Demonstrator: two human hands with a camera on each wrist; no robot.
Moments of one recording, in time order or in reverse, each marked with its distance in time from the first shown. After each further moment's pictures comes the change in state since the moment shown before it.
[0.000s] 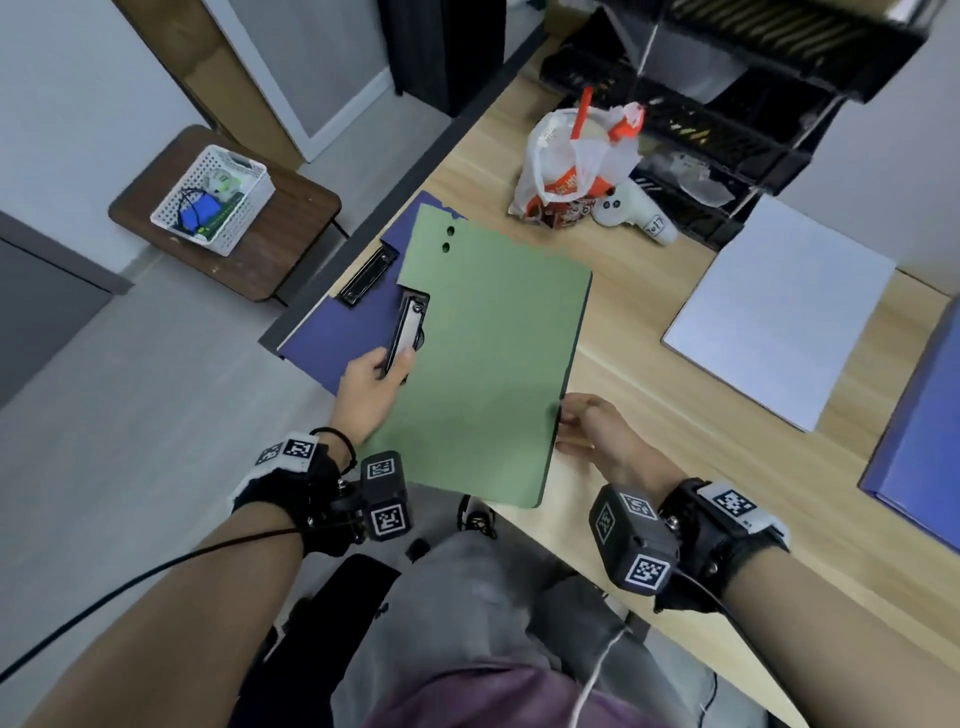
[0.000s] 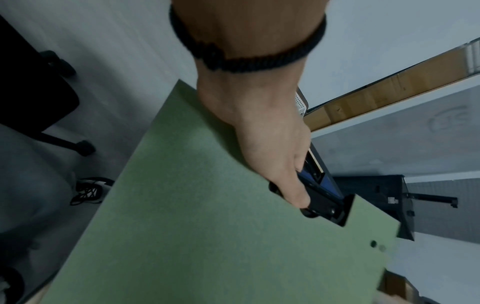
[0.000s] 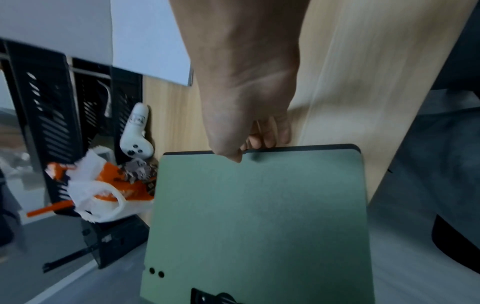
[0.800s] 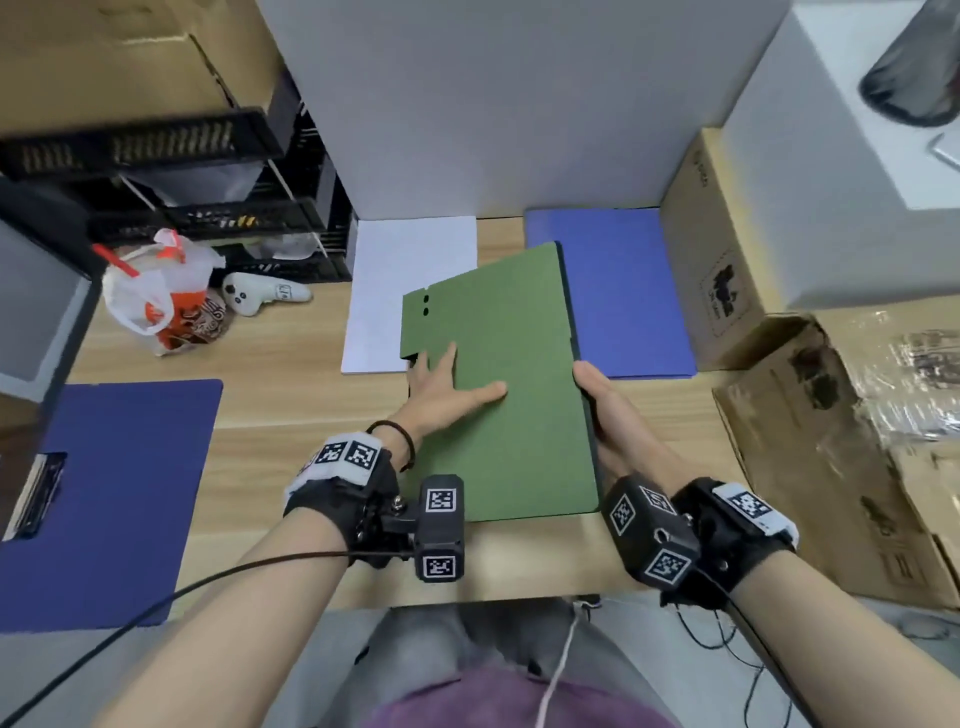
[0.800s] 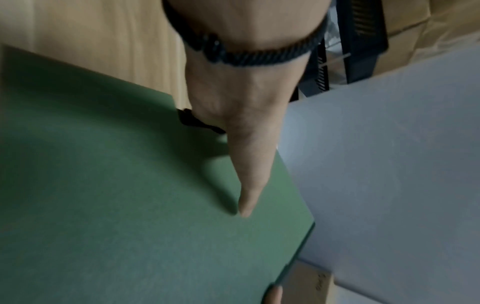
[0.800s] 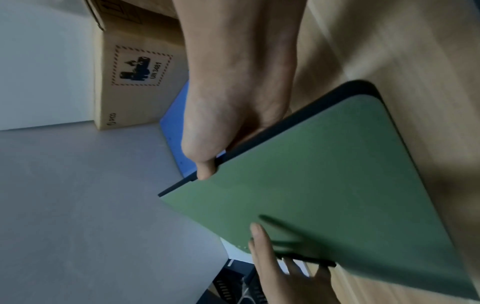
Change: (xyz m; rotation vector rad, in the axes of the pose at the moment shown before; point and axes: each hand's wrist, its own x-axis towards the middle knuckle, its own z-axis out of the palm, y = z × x) left_hand -0.155 0.237 0.311 0.464 -0.817 0.200; right_hand -0.161 0.086 -0.287 0.788 0.284 -0.365
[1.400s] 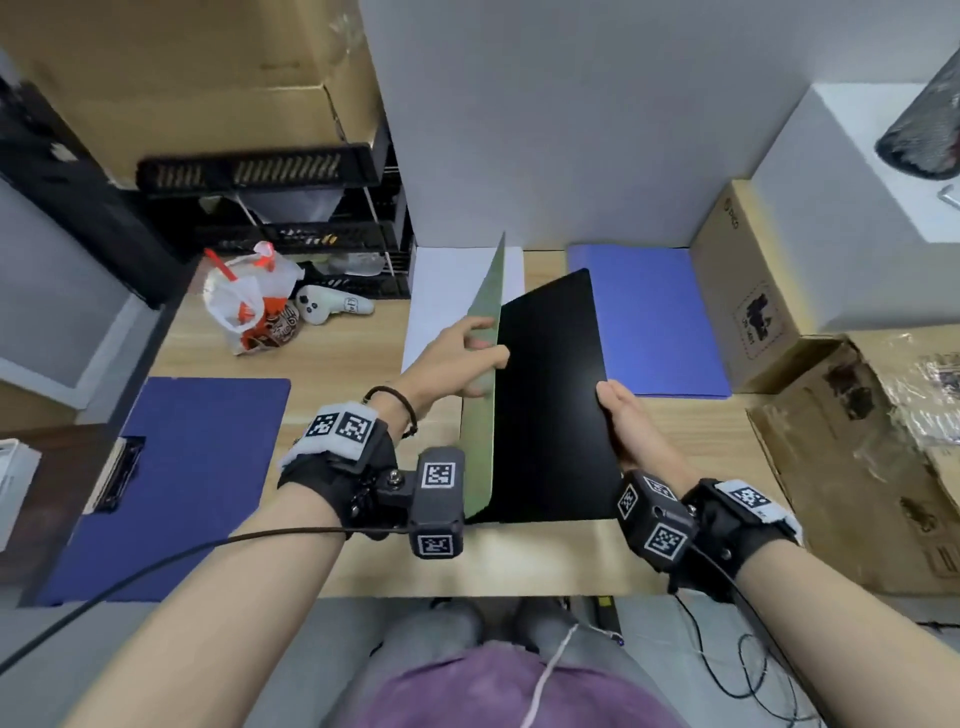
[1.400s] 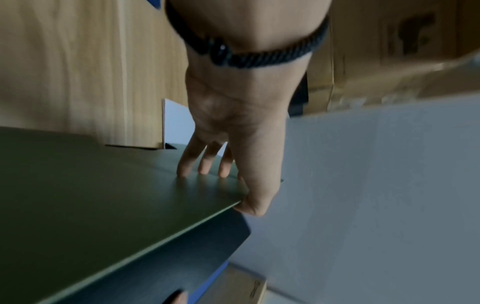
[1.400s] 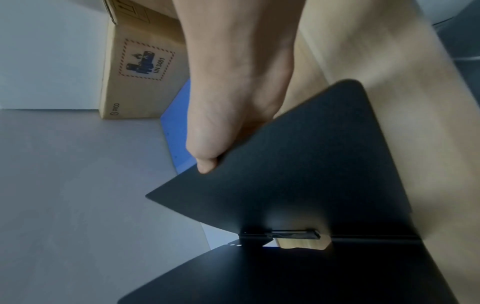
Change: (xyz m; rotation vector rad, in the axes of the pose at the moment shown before) left_hand -0.060 0.002 -0.084 -0.282 0.044 0.257; right_hand -0.015 0.021 0.045 -0.355 0.144 -0.161
